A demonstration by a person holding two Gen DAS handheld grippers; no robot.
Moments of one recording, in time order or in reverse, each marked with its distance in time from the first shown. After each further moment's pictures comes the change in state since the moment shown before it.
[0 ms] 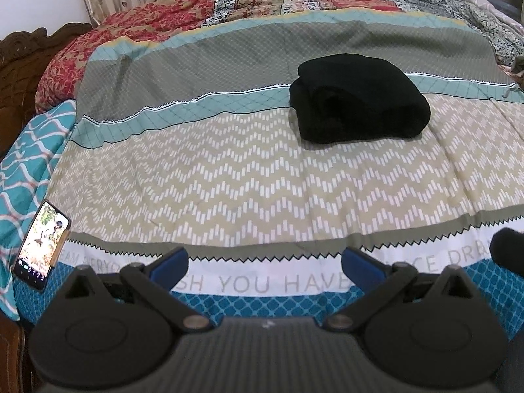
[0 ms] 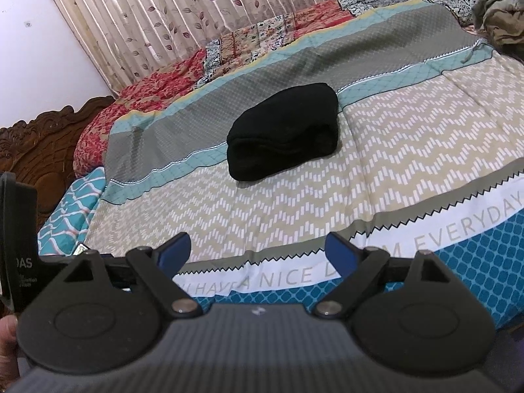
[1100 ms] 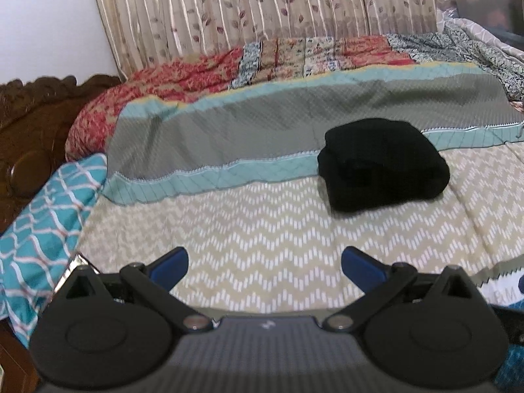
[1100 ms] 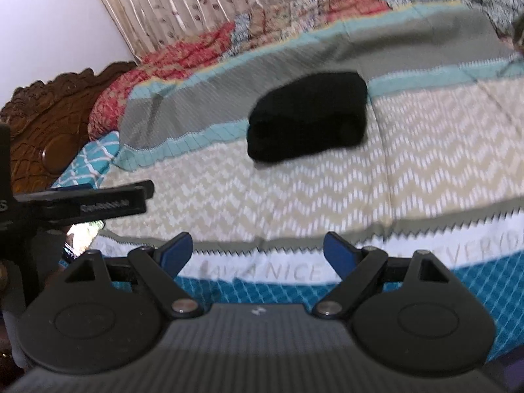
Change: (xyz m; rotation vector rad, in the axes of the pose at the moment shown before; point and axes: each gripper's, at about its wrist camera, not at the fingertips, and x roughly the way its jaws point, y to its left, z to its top) left arm -0.026 0.006 0.024 0.010 -0.229 0.102; right arm 0.011 0.012 0.006 -0.118 0.070 0.055
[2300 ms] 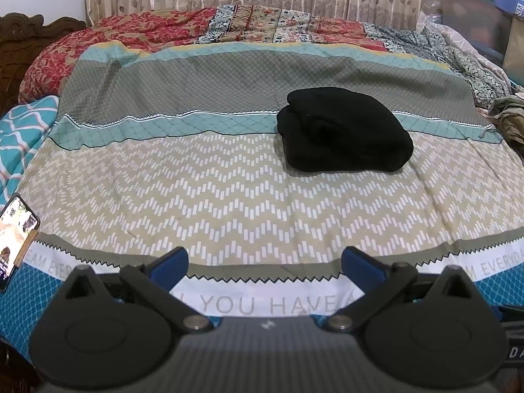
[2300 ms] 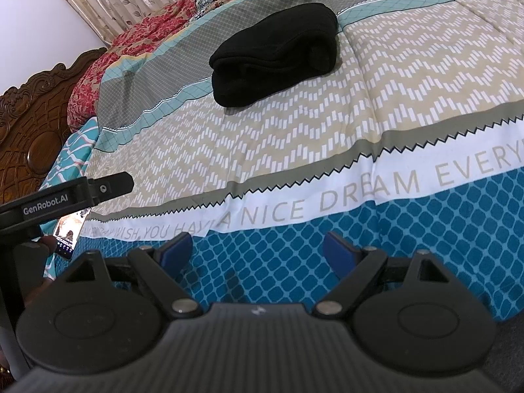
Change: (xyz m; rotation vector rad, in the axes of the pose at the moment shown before) left arm 0.023 0.015 -0.040 -0.121 0.109 -0.238; right arm 0.031 -0.028 -0.040 0.153 0.145 -0.019
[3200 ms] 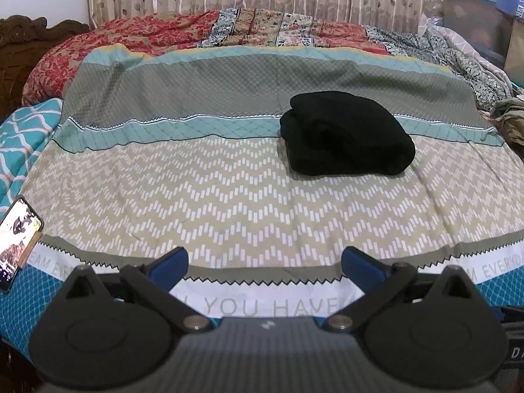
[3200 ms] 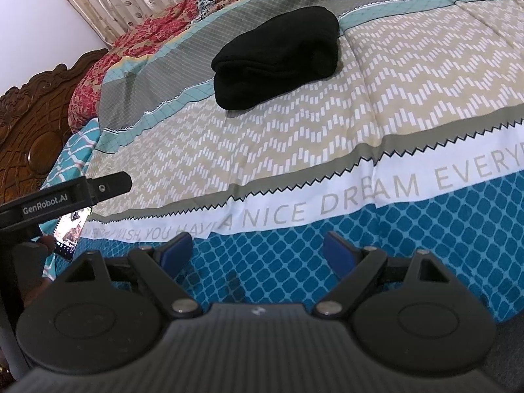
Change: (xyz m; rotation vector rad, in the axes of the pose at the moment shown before) left arm -0.002 0.002 0.001 -0.001 -0.010 0.010; right arm -0.002 0.002 0.000 -0.003 -0.005 -0.001
